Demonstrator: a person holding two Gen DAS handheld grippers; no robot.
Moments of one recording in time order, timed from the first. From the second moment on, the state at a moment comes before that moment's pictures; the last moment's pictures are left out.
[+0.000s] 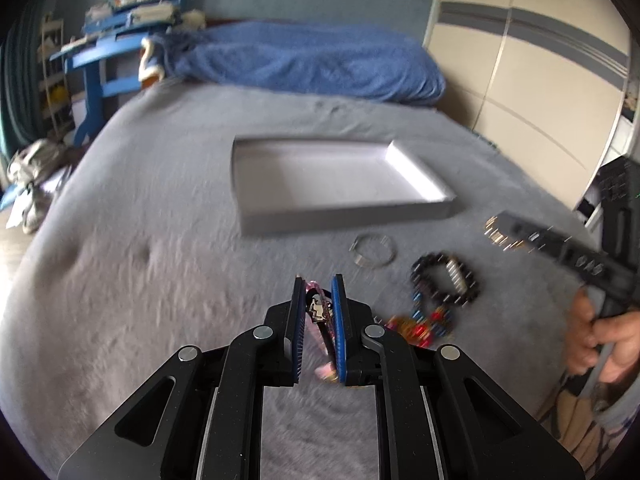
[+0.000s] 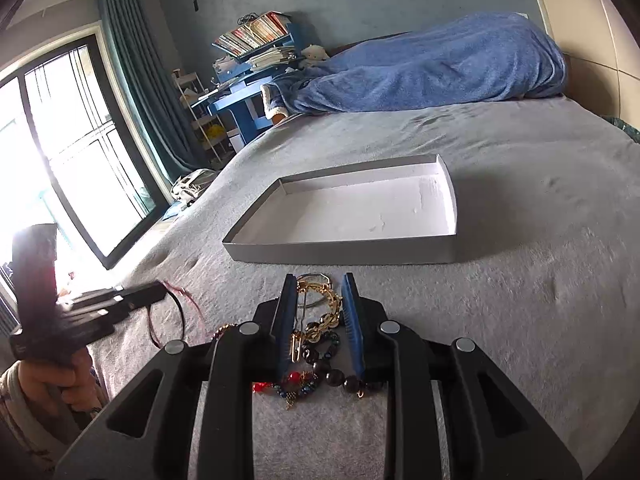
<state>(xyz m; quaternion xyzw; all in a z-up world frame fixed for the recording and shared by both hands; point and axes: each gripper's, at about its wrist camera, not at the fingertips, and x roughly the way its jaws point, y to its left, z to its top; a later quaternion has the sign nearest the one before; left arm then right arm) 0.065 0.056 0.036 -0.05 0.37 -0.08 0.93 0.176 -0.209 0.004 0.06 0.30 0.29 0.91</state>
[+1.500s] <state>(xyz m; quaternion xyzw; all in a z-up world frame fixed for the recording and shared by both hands) 0.134 0.023 0.127 0.02 0.27 -0.10 0.96 0.222 -0.210 0.018 0.06 0.29 0.27 0.92</state>
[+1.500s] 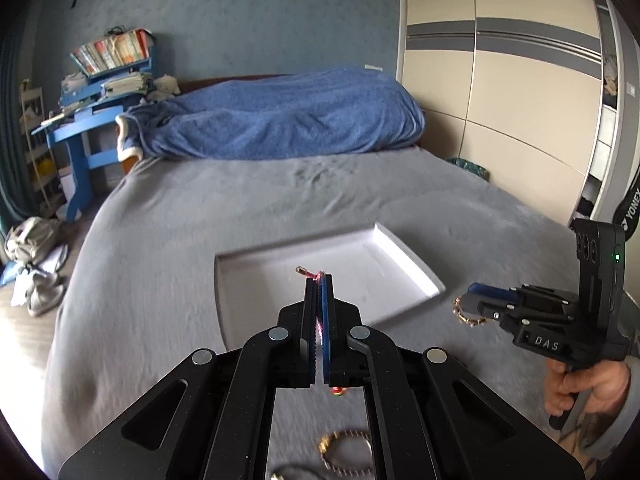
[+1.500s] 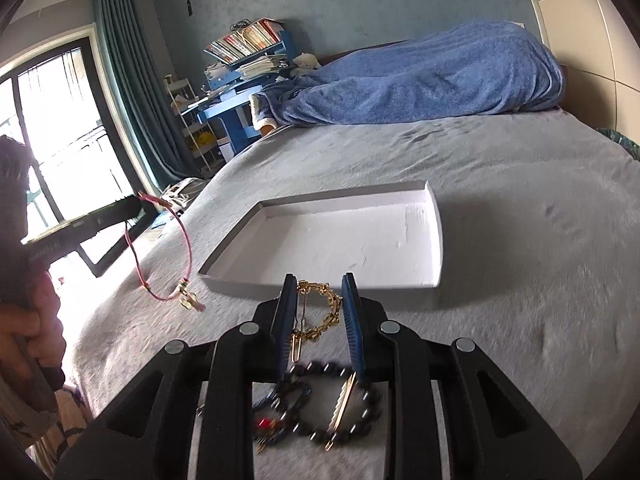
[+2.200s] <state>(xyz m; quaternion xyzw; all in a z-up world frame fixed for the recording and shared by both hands) 0.261 0.022 0.051 0.01 0.34 -0.09 0.94 0.372 -0.168 -0.034 -0.03 0.40 0.19 0.89</state>
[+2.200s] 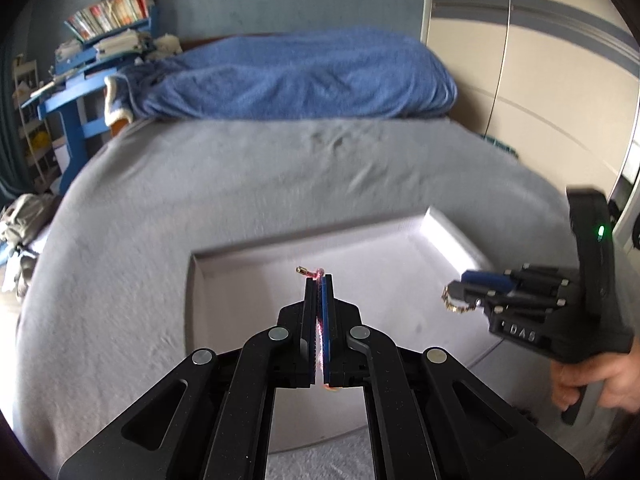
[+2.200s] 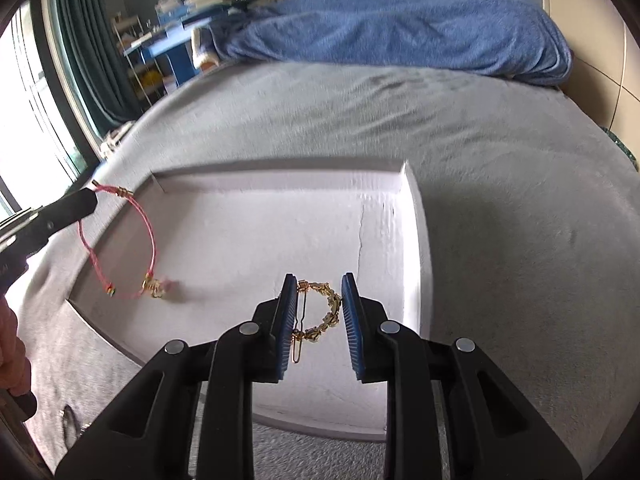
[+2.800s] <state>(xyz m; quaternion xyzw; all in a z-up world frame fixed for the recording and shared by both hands) 0.202 0.046 0.037 -0.01 0.32 -0.06 0.95 0.307 -0.180 -0.011 -0.01 0.33 0.21 0.92</state>
